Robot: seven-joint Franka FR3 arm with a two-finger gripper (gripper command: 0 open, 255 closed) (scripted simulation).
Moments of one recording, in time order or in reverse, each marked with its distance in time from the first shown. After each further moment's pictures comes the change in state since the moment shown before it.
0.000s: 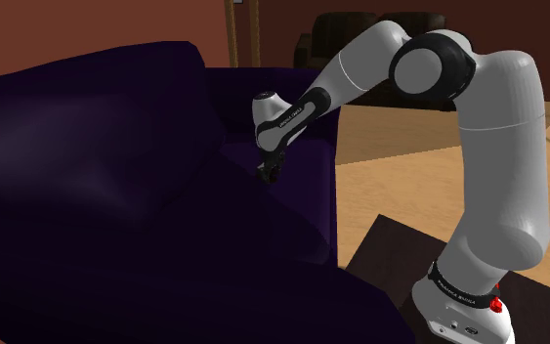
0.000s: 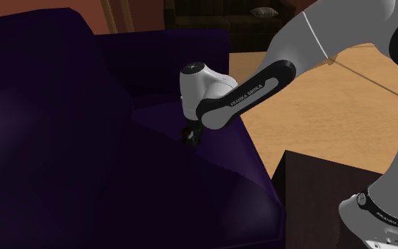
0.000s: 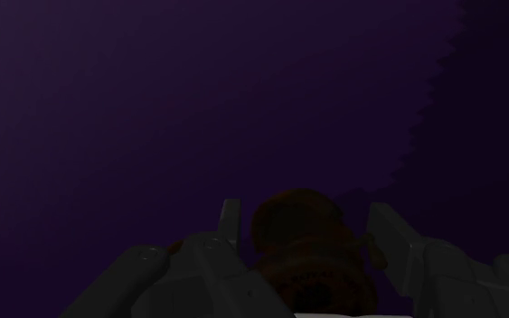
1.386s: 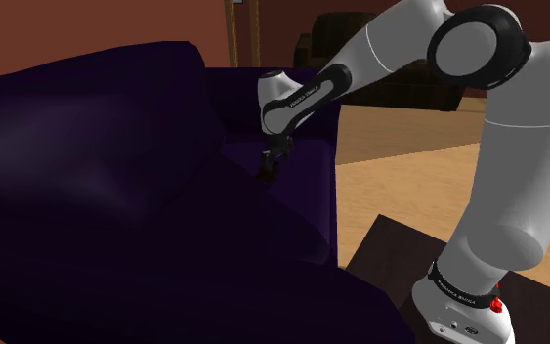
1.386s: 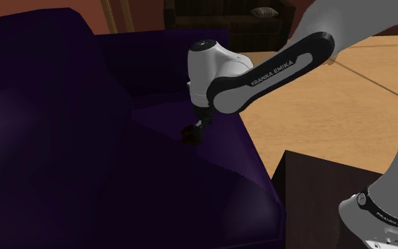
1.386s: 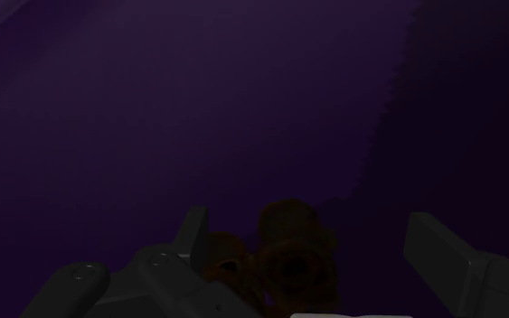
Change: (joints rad) arm 0.002 -0.188 0.009 -0.097 0.014 -0.100 -0.008
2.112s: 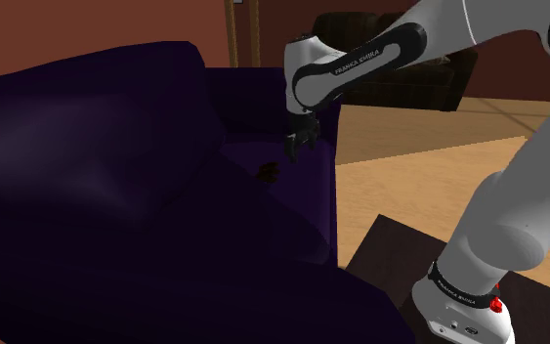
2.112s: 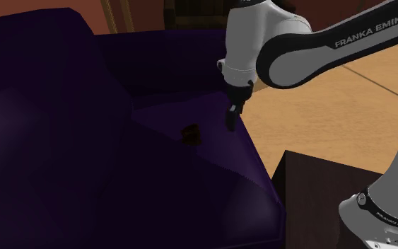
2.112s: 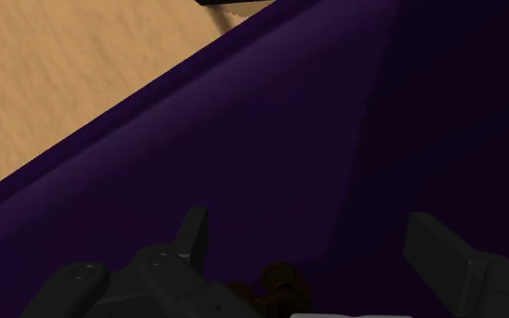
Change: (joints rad) arm 0.006 -0.406 0.008 -0.254 0.031 -0.173 -0.017
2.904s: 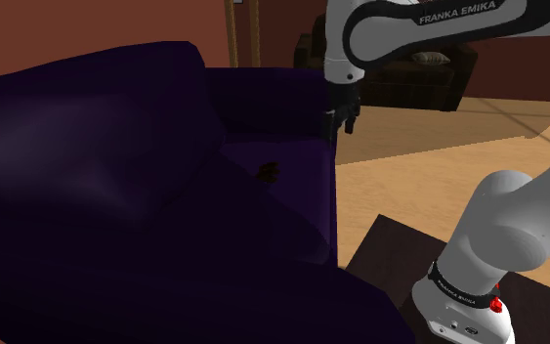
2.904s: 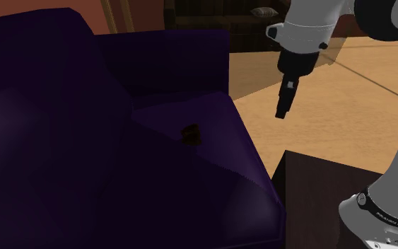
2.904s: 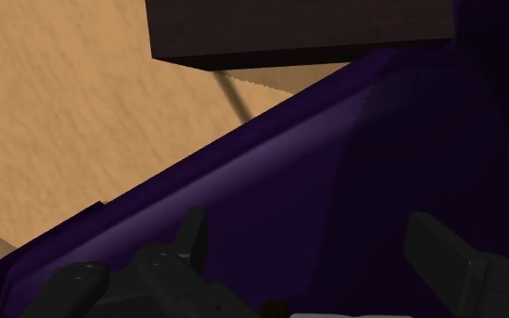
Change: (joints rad) arm 0.020 -0.411 0.012 -0.113 0.036 -0.324 -0.010
